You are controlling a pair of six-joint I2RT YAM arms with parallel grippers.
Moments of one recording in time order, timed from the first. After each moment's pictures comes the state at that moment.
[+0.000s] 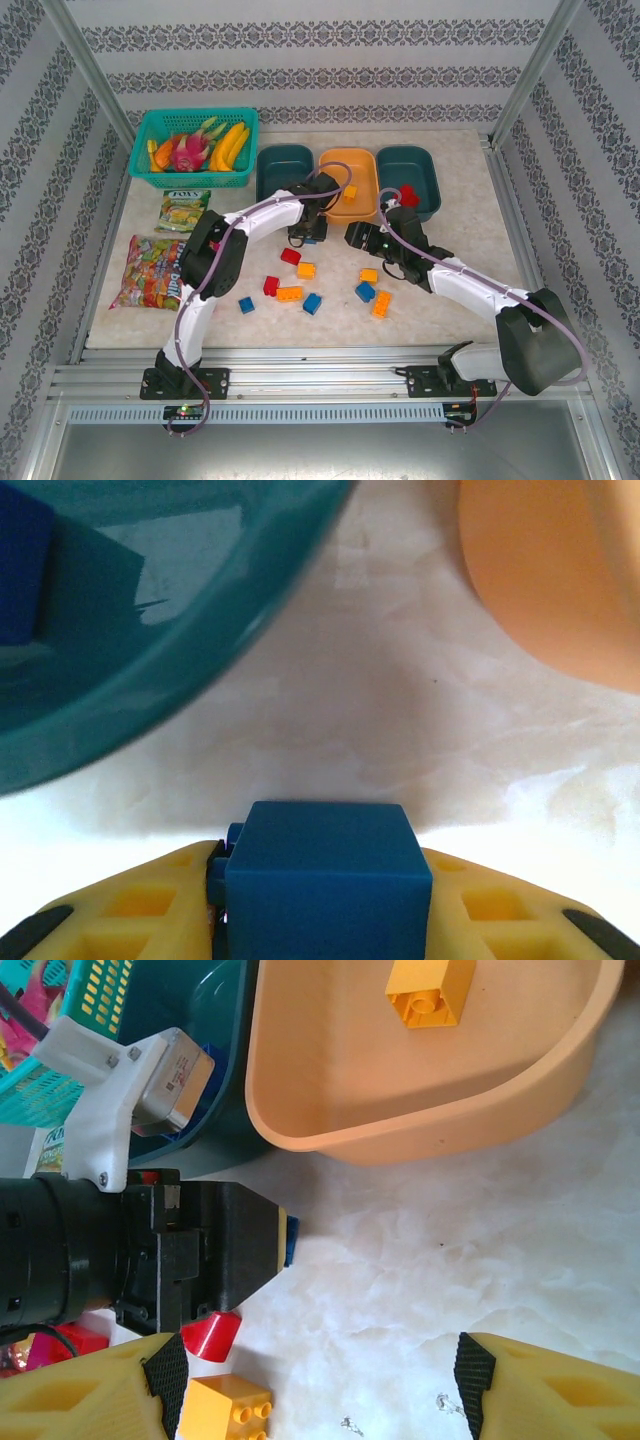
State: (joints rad) left arm -0.61 2.19 1.74 -0.87 -0.13 -0.53; right arm 0.46 1.32 0.66 0.04 -0.16 0.72
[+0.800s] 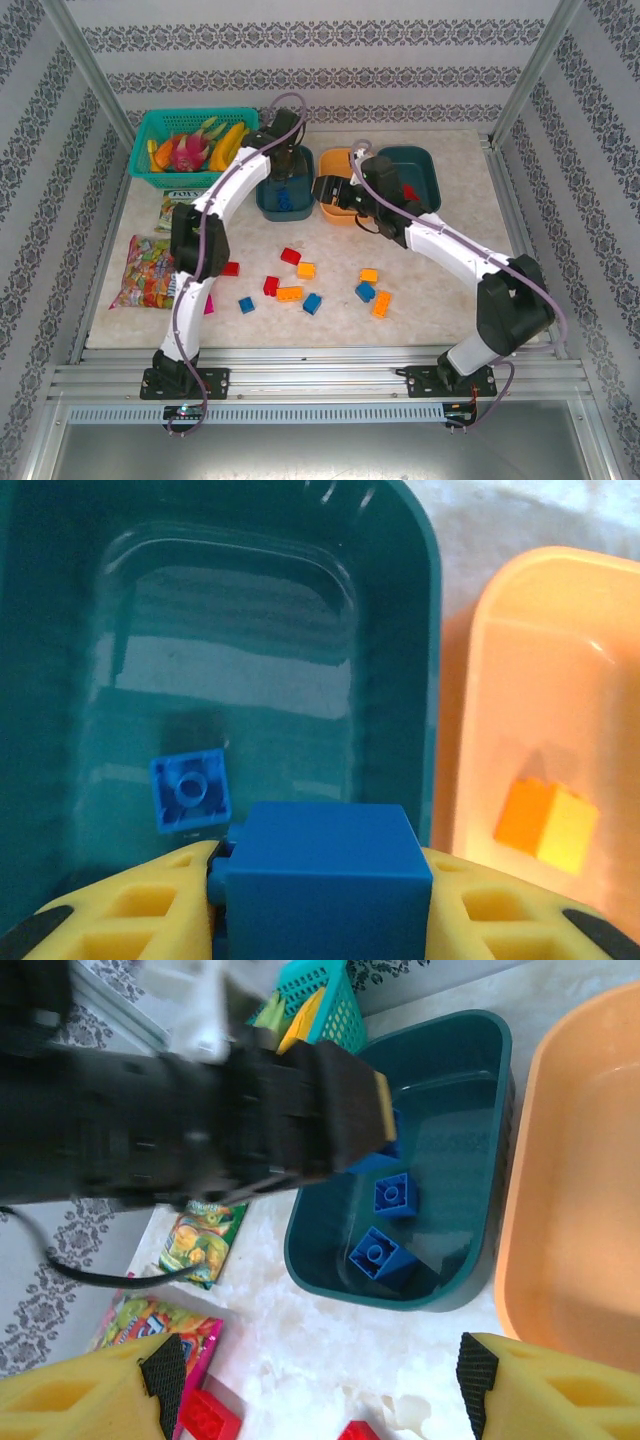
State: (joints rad) left arm -0.38 2.34 2.27 -0.95 -0.06 -0.60; right arm 0.51 1.57 1.15 -0.03 -0.23 0.65
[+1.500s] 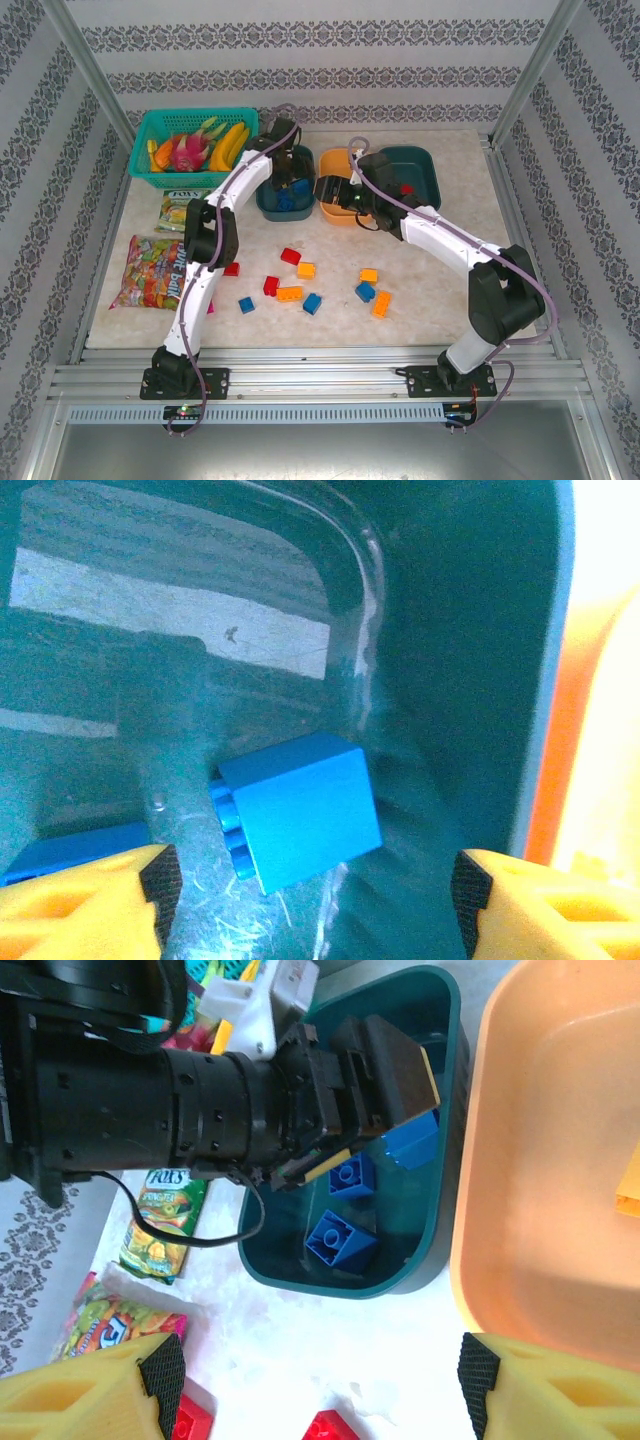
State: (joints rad) left arm -0.32 2.53 2.41 -0.93 0.12 -0.69; right arm 0.49 1.63 1.19 -0.12 -0.22 0.65
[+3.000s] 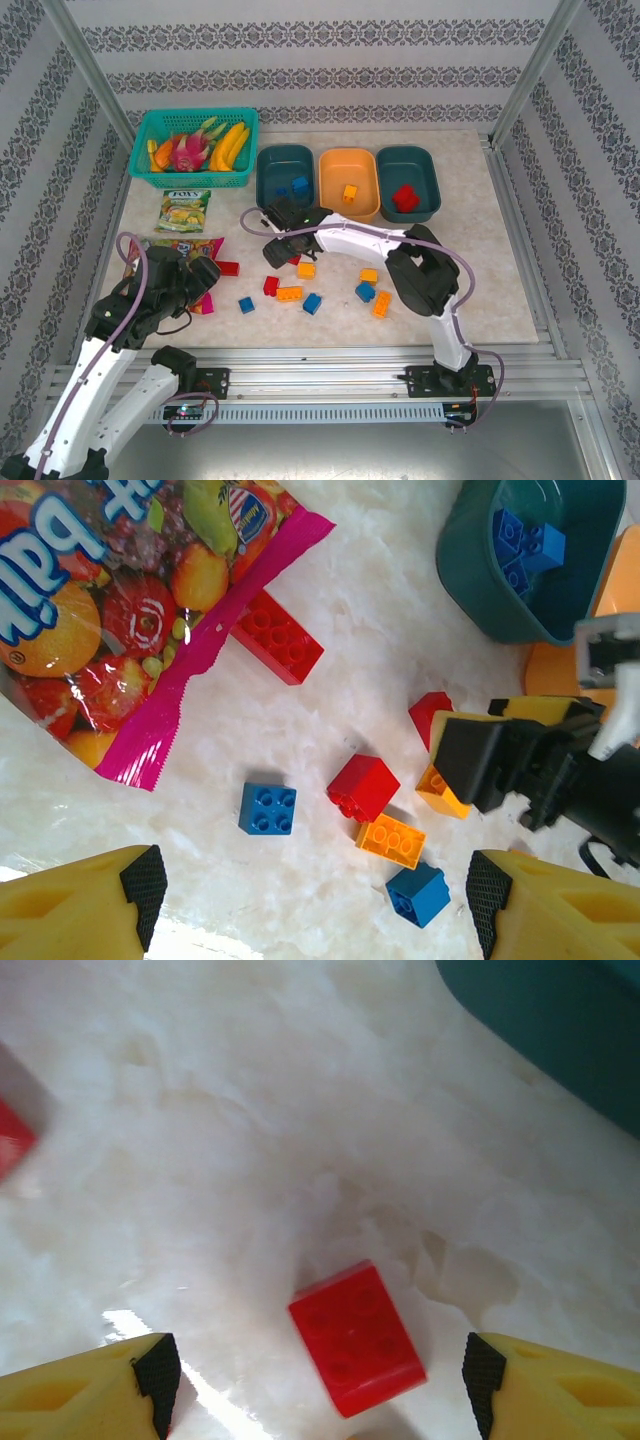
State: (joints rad) left arm -0.31 0.62 0.84 -1.11 -0.05 -1.03; right arm 0.86 2.10 1.60 -0.60 0.03 0.17
